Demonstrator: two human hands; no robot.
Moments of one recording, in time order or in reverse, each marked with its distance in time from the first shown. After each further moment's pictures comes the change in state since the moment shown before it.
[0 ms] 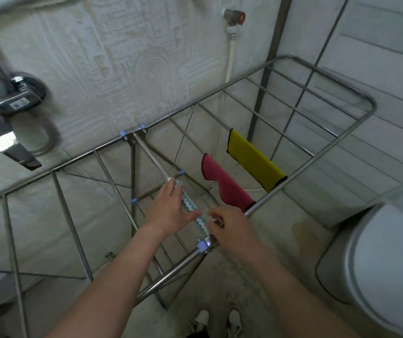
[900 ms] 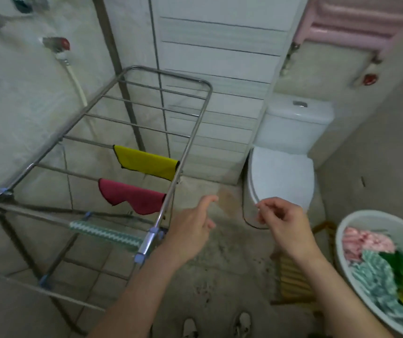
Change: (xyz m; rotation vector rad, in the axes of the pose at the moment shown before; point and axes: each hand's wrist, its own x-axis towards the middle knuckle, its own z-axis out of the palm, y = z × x) left_hand -0.069 0.144 0.026 -0.268 -0.375 0.790; right_hand -0.205 0.047 -0.065 0.457 0.931 0.481
